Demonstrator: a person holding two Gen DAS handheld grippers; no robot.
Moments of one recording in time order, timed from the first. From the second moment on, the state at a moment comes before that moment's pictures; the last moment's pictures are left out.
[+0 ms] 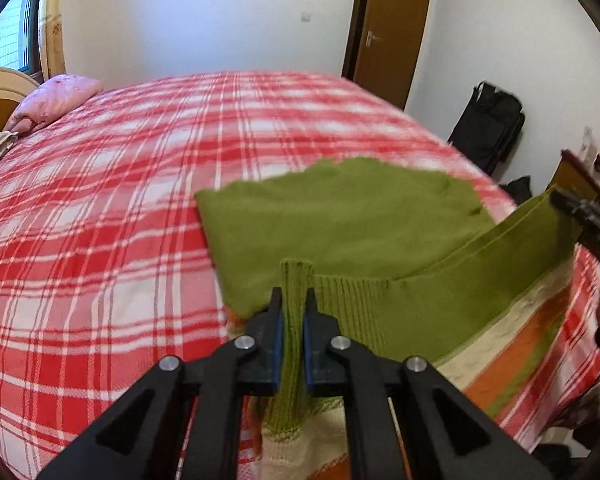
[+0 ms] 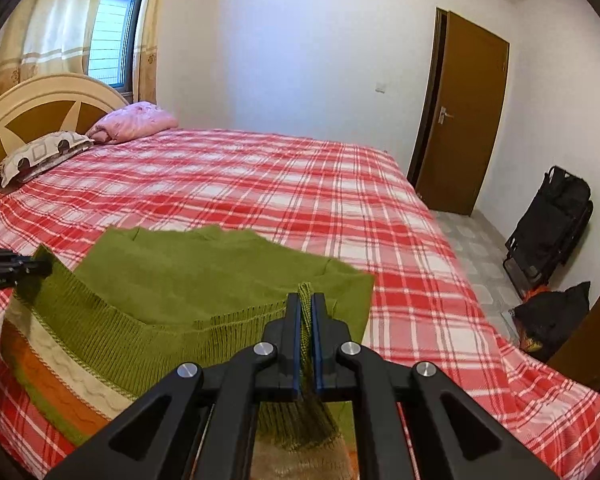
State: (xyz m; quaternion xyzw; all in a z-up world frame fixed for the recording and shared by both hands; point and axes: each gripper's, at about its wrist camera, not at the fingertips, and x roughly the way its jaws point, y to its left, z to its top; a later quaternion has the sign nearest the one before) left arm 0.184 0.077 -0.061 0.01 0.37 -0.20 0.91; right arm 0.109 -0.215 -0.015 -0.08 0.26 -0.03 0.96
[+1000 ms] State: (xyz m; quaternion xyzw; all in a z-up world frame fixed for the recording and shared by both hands) left arm 0.226 0.079 -0.107 0.01 0.45 -0.20 0.87; right arm 0.168 -0.290 -0.080 0.14 0.39 0.04 0.91
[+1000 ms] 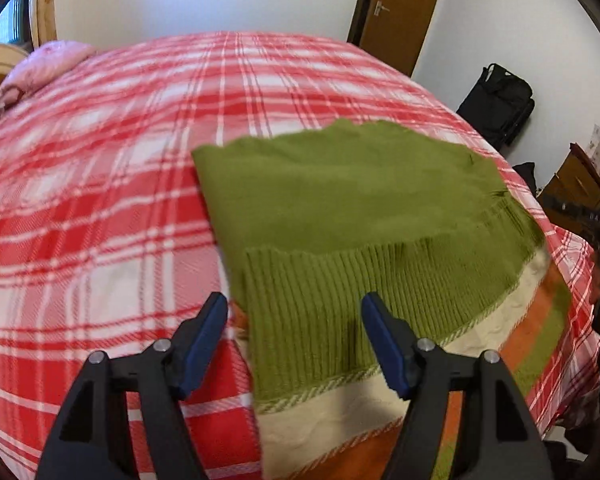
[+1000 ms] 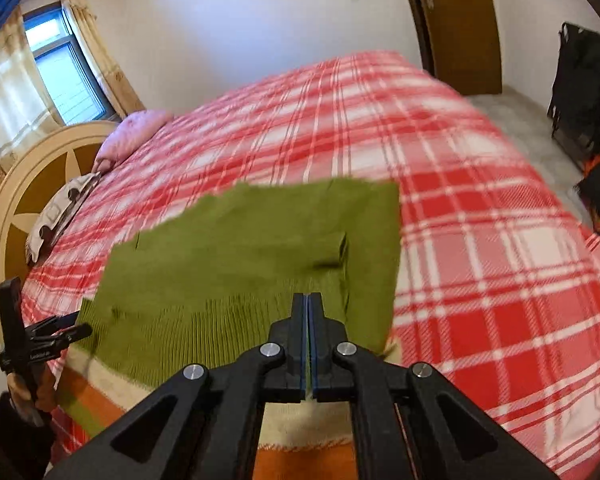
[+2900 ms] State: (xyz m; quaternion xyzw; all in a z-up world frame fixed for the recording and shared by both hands) left arm 0.209 0.069 -0.112 0.01 0.44 -0.17 0.88; right arm 0.153 -0.287 -0.104 0.11 0.40 -0.01 0.91
